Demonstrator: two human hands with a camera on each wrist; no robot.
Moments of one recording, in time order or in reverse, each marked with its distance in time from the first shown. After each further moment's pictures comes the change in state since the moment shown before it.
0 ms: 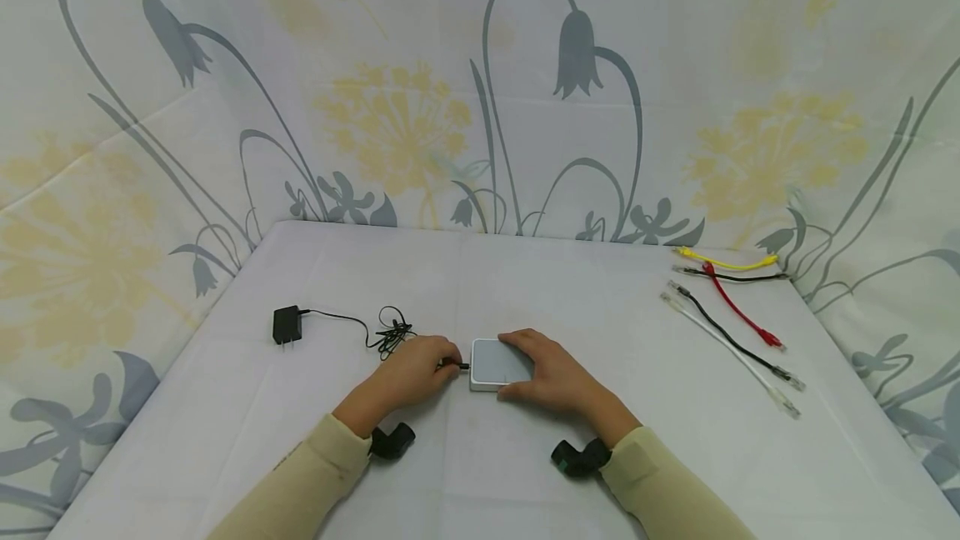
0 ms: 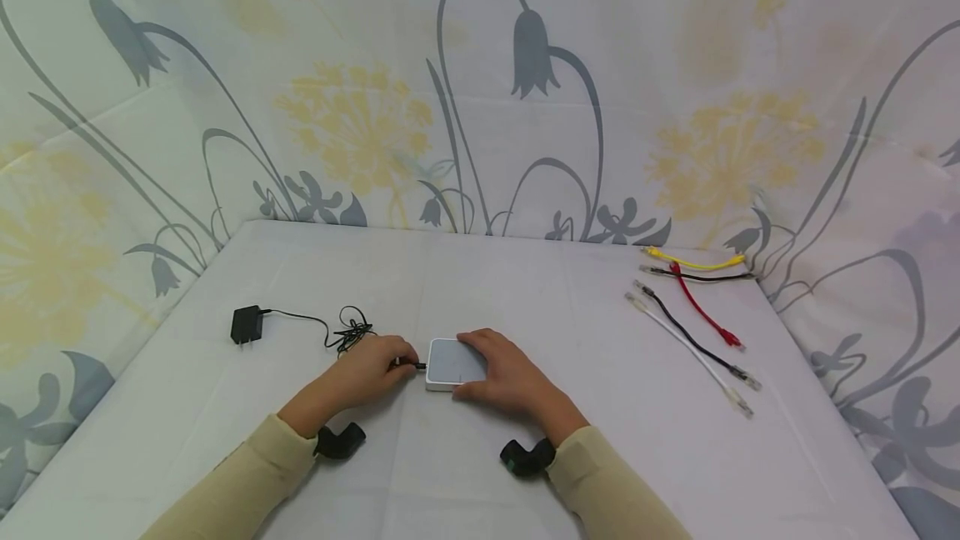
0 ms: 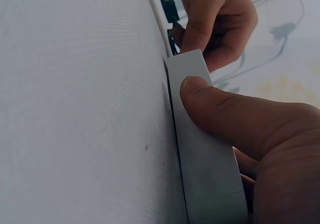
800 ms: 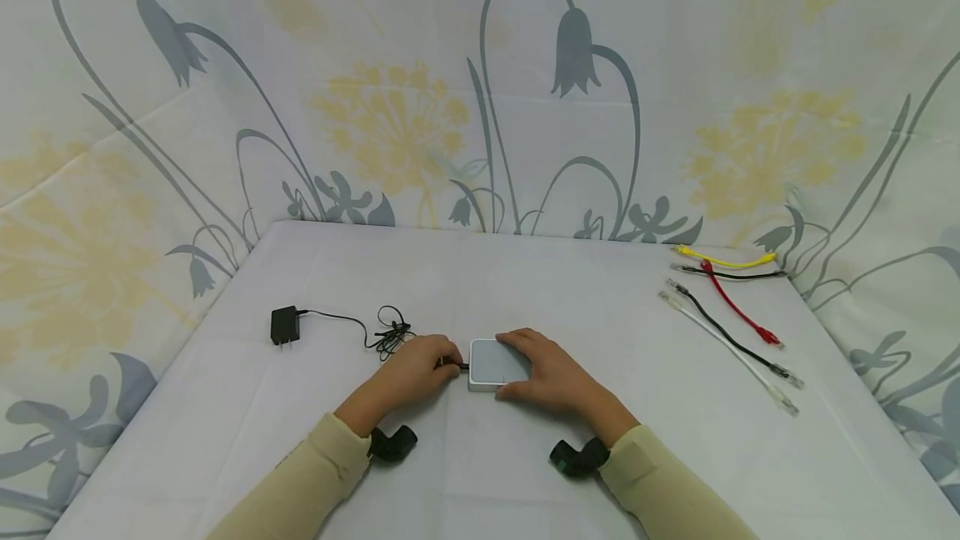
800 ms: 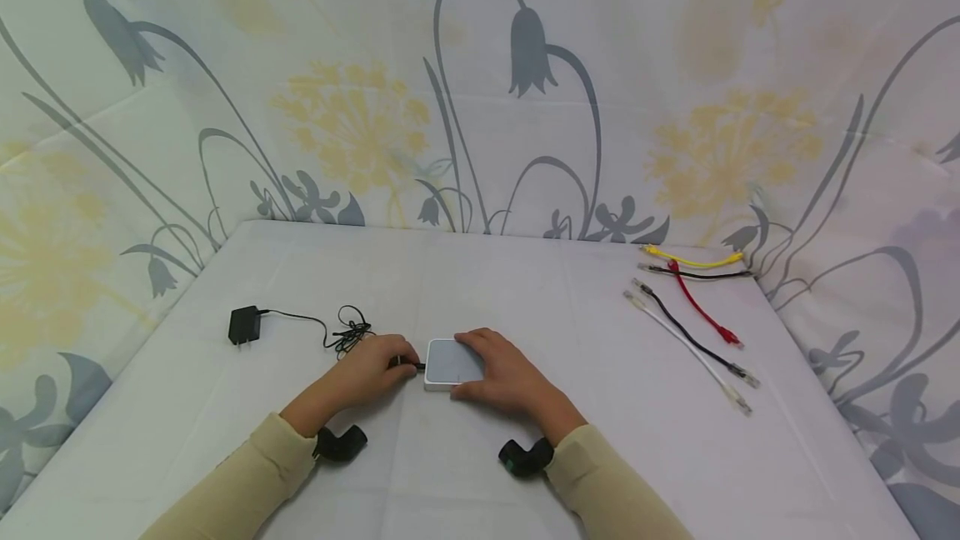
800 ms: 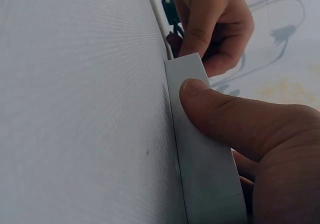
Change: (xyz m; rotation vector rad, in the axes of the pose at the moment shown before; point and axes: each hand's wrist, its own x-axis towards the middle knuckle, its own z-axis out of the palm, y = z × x) left_hand 0.002 -0.002 0.005 -0.118 0.005 -0.045; right_hand -0.001 -0.001 0.000 -0.012 0.001 -0.002
